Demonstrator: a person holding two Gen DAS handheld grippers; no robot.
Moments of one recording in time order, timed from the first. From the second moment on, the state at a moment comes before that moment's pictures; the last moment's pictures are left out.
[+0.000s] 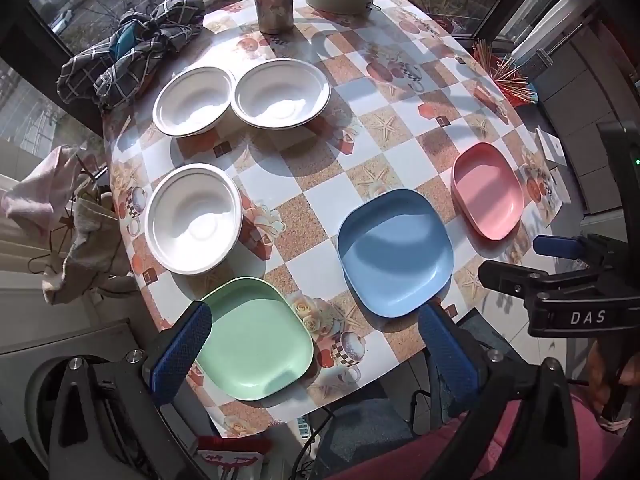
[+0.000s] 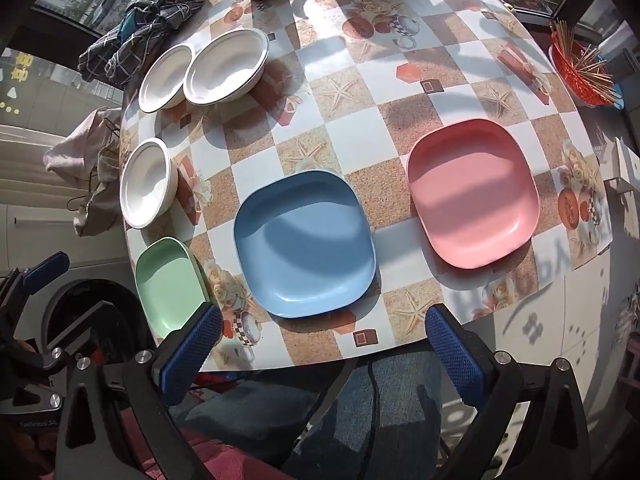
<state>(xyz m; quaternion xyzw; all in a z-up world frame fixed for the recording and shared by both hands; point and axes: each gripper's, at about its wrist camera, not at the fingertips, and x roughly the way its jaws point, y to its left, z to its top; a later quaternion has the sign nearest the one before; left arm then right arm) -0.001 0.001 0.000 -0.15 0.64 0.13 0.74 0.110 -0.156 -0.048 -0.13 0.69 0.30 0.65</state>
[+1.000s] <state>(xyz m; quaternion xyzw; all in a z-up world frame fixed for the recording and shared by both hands) -0.014 0.014 0.005 -0.15 0.60 0.16 0.77 0.101 -0.145 -0.045 -0.14 0.67 0.32 0.65</state>
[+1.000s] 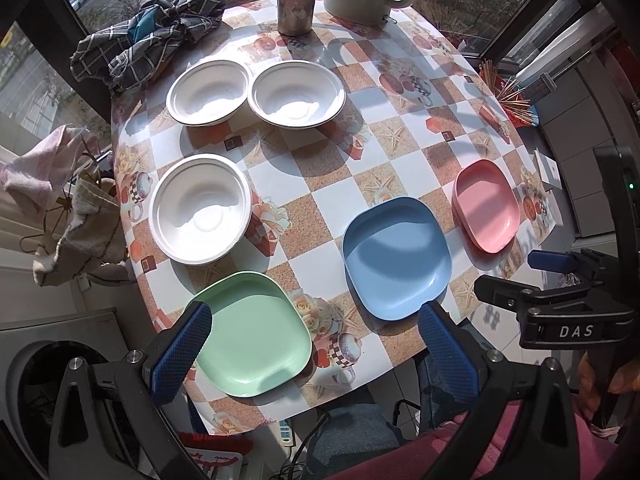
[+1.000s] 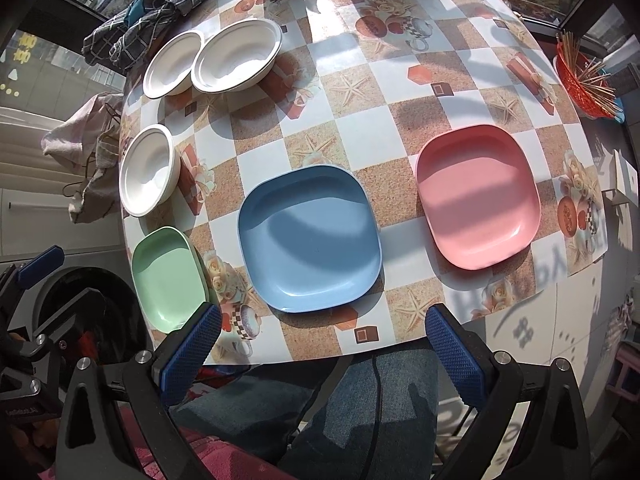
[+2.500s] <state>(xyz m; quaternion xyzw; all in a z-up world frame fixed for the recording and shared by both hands) 0.026 -0.006 -0.119 -0.19 0.69 0.18 0.68 0.160 -0.177 -0.187 0.02 0.76 0.30 0.57</state>
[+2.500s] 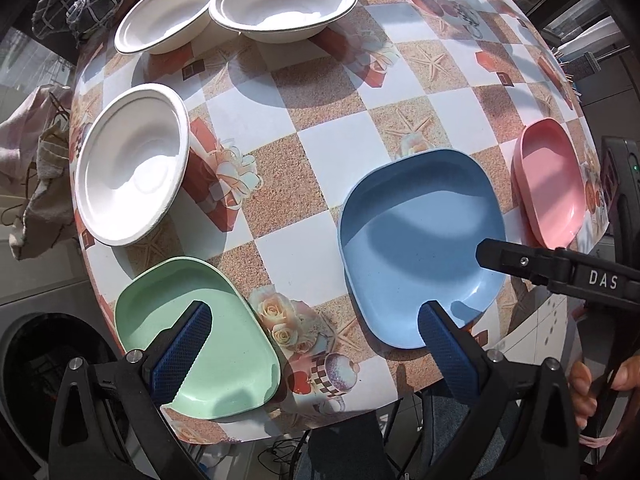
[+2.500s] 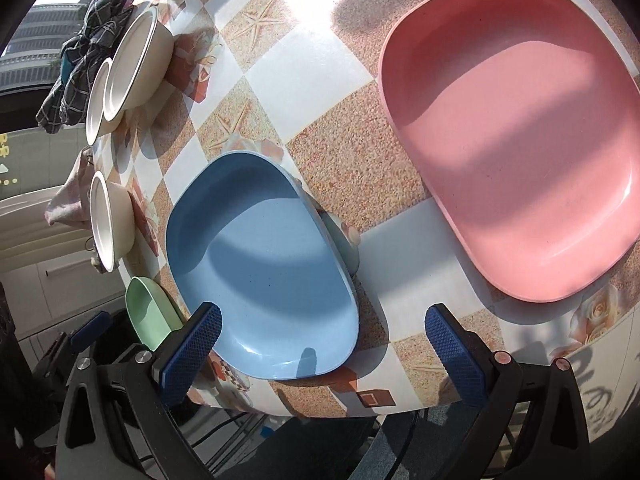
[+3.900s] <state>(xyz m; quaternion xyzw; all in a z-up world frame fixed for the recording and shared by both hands) 0.040 0.004 -0.210 -0.19 0.68 0.24 0.67 0.182 -0.164 -0.171 -0.23 0.69 0.28 0.63</state>
